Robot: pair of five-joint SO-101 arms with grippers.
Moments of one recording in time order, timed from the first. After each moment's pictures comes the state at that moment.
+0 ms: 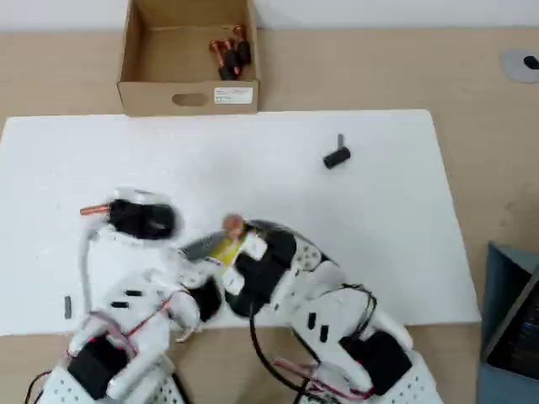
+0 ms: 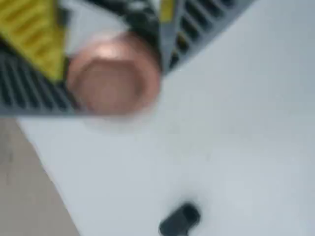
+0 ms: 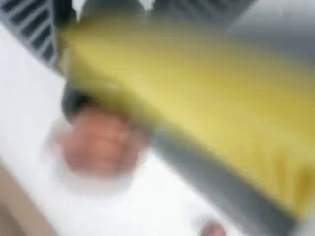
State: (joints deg) left arm 38.1 -104.3 76.8 54.8 24.4; right arm -42.9 -103.6 79.5 54.6 13.9
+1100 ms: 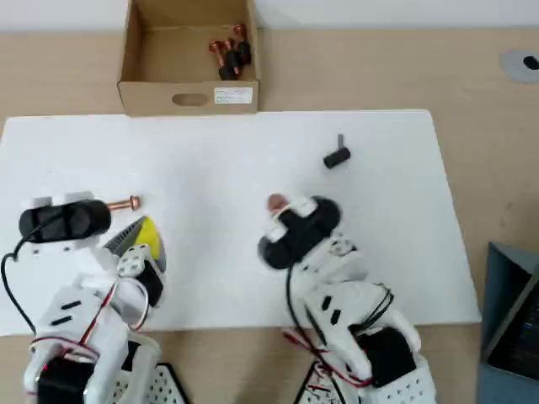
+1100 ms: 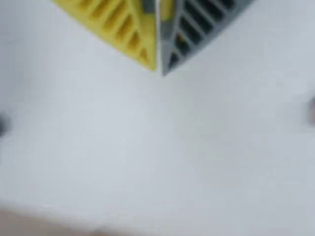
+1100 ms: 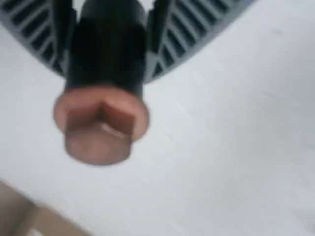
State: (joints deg) left arm 6.9 -104.3 66.4 73.2 11.6; right arm -26.9 -103.7 79.8 56.1 4.2
